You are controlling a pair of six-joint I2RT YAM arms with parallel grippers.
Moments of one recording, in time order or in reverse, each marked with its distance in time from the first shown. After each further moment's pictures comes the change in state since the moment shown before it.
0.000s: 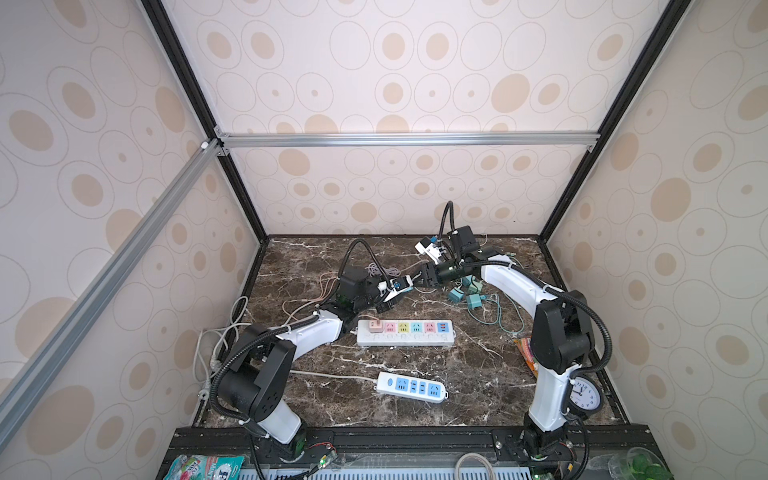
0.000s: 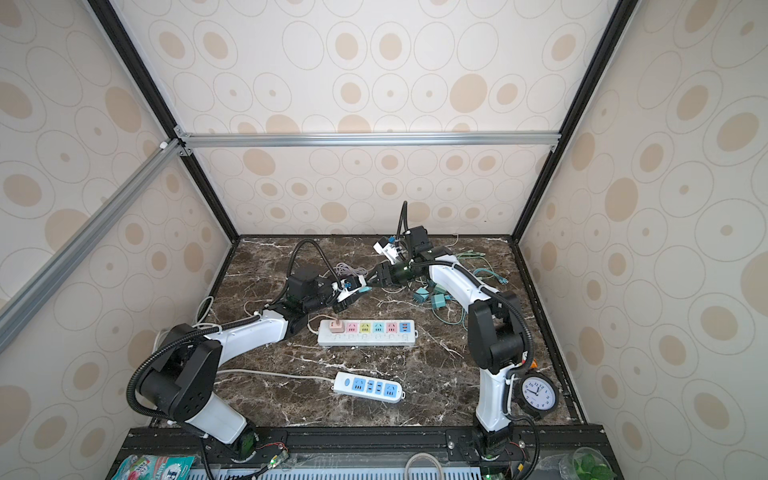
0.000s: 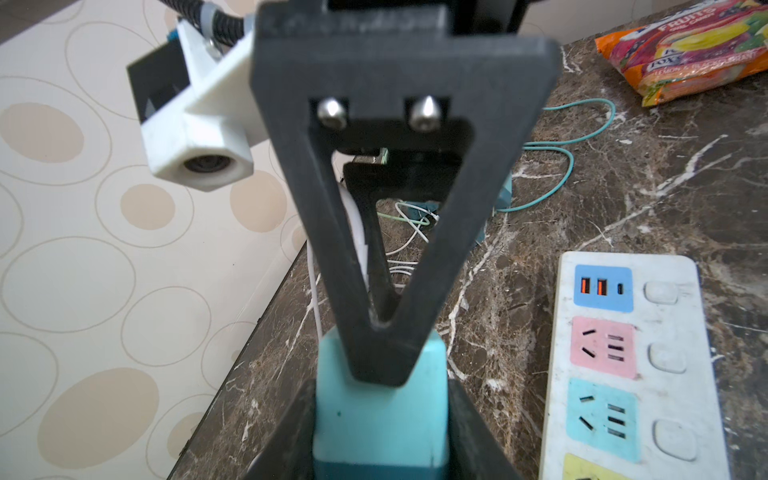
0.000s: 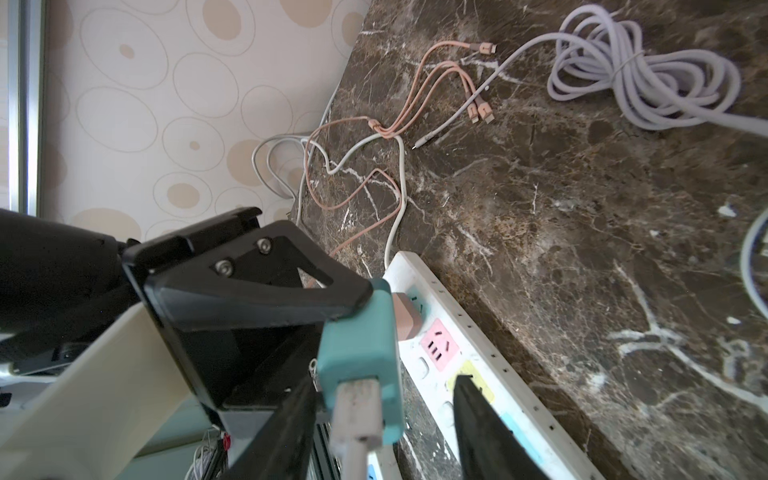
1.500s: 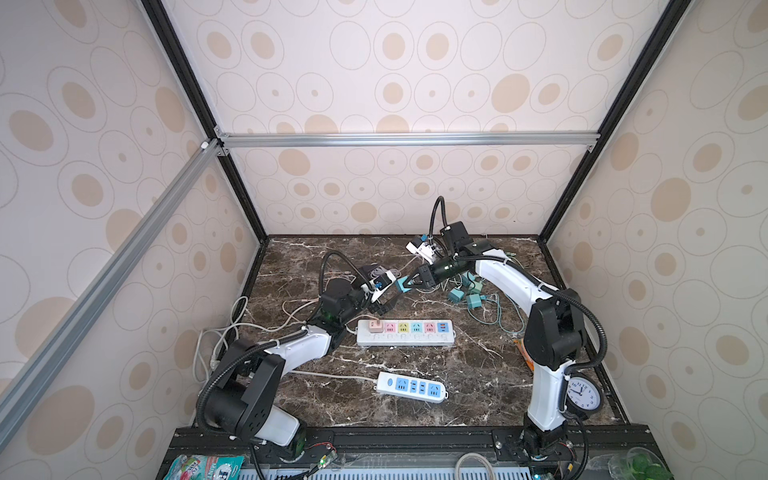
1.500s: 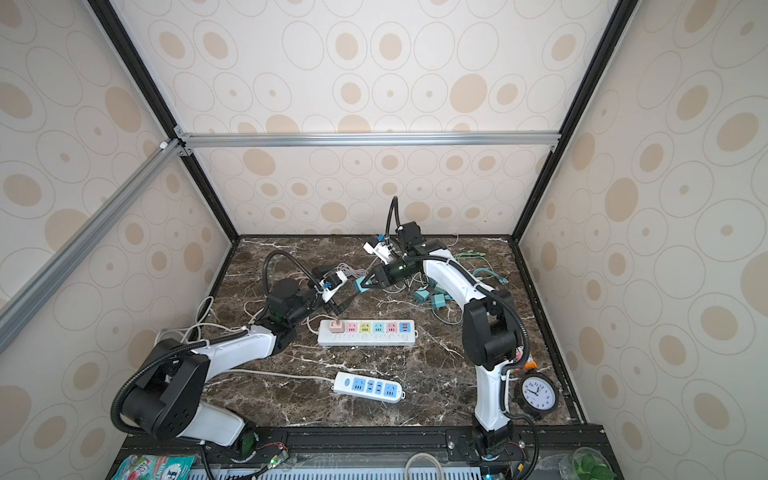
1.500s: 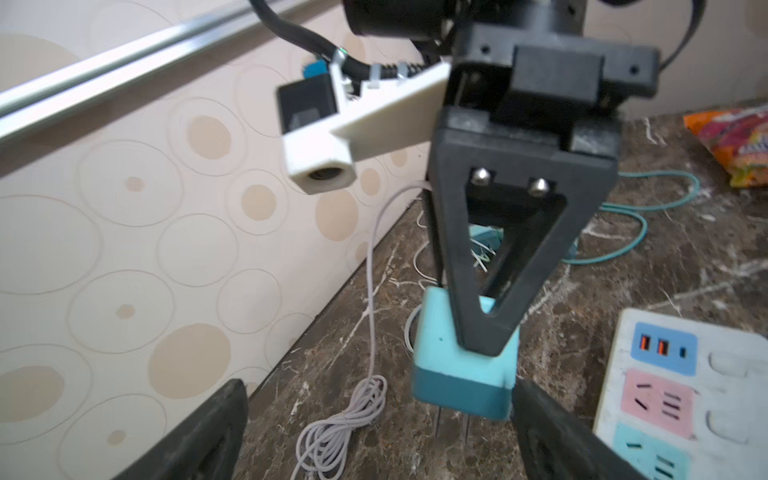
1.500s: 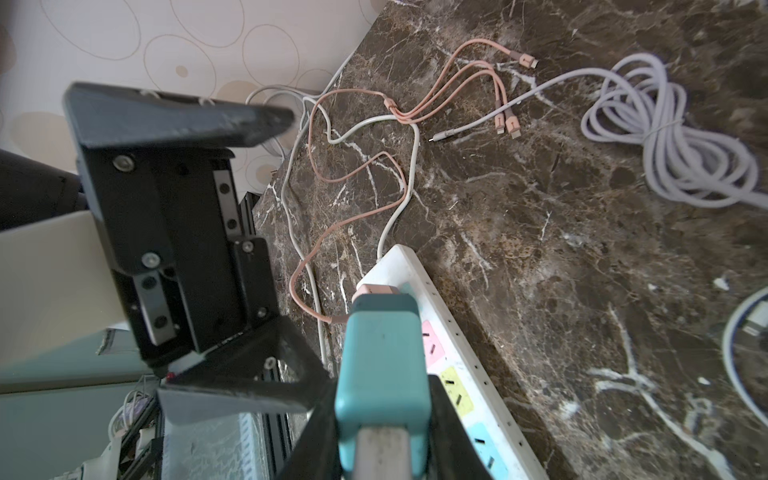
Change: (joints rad) left arm 0.045 -0.165 -0.229 0.369 -0.114 -0.215; right arm 0.032 0.030 0.154 -0.189 0.063 -0.304
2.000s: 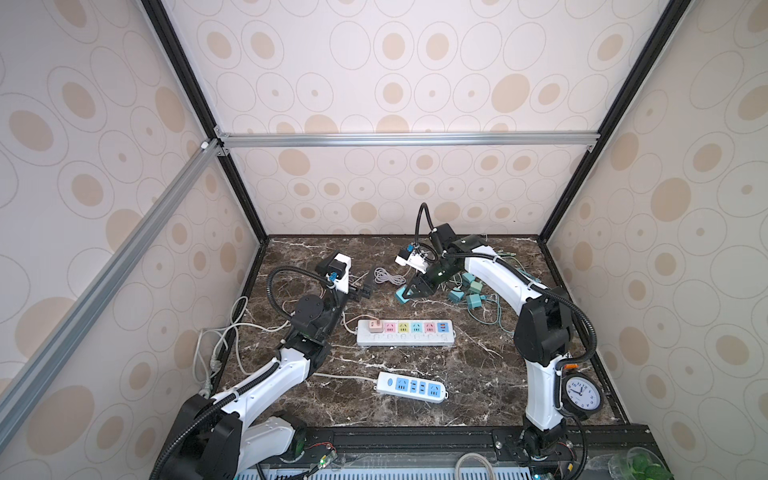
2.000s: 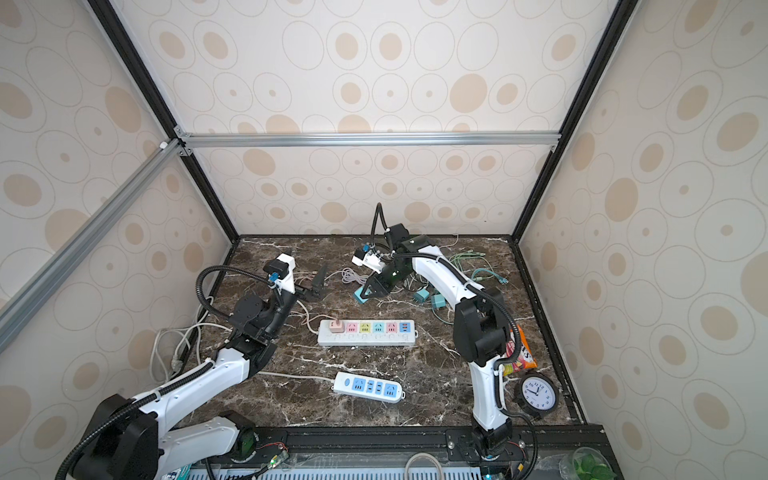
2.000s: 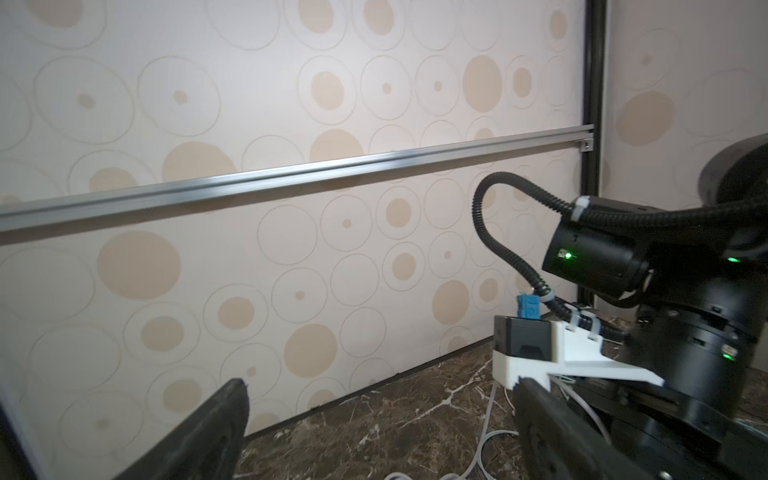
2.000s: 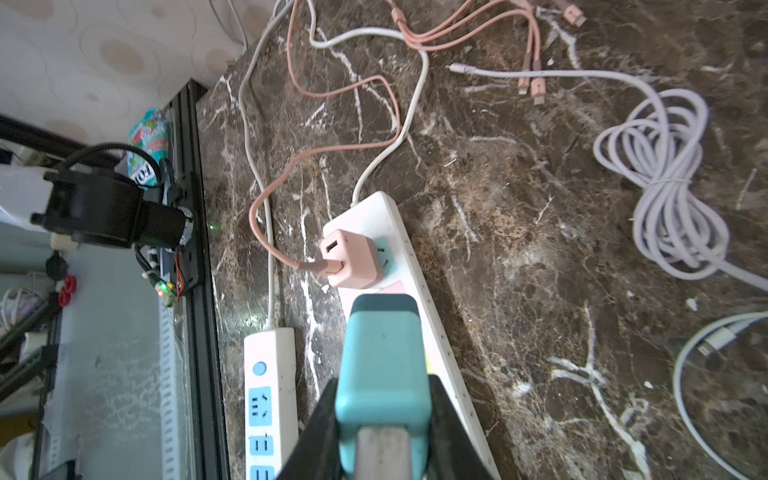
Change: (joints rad) left arm 0.000 -0.305 -0.084 0.033 -0.438 -0.375; right arm 0.079 0.075 0.117 -0.248 0.151 -0.372
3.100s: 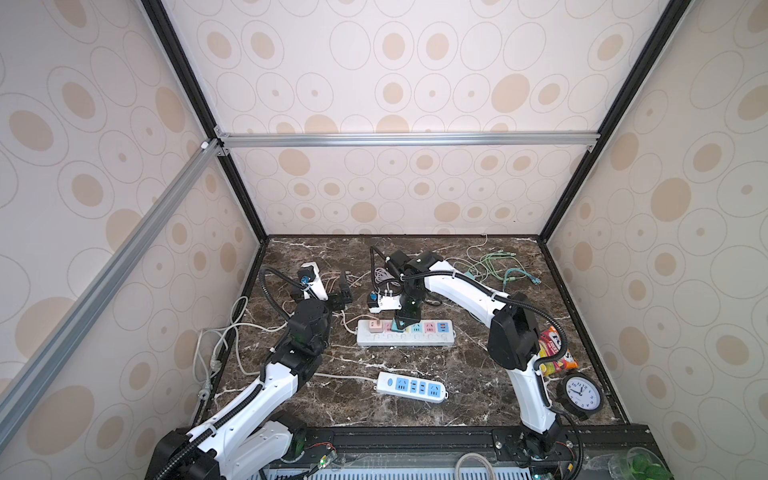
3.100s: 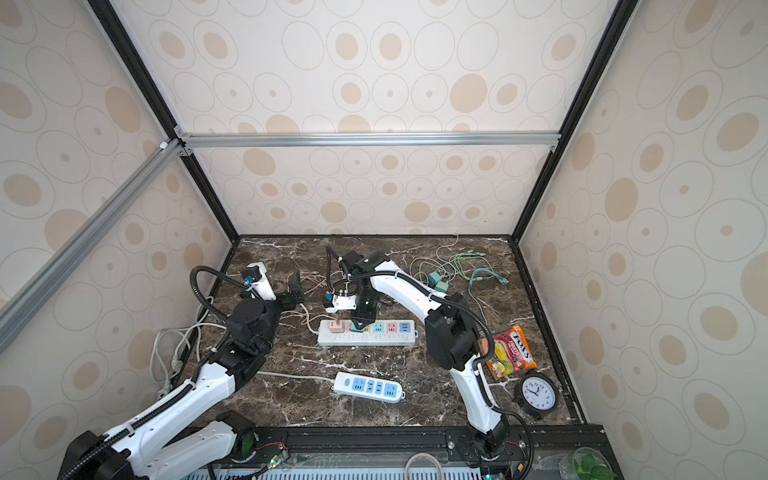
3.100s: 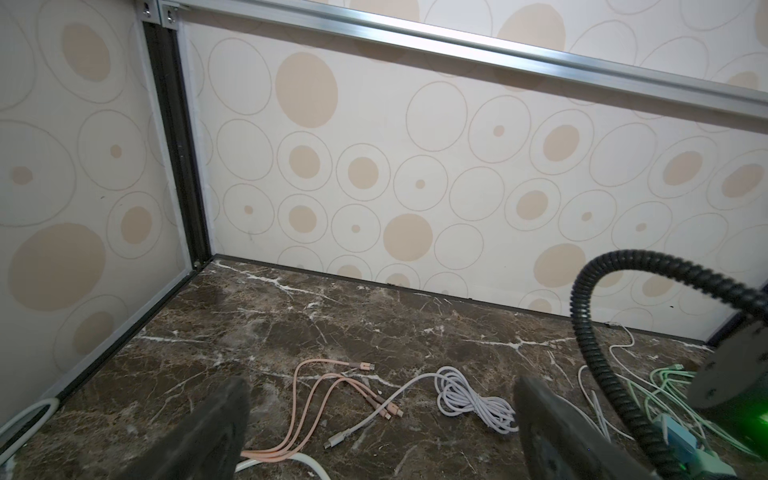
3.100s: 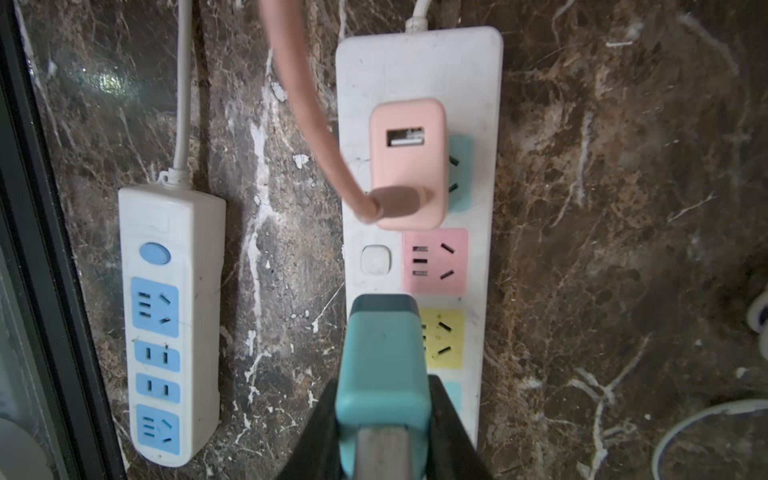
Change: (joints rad) left arm 0.003 -0.161 -0.023 -0.416 -0.401 -0.338; right arm 0.252 0.127 0.131 -0.216 0.476 -0.299
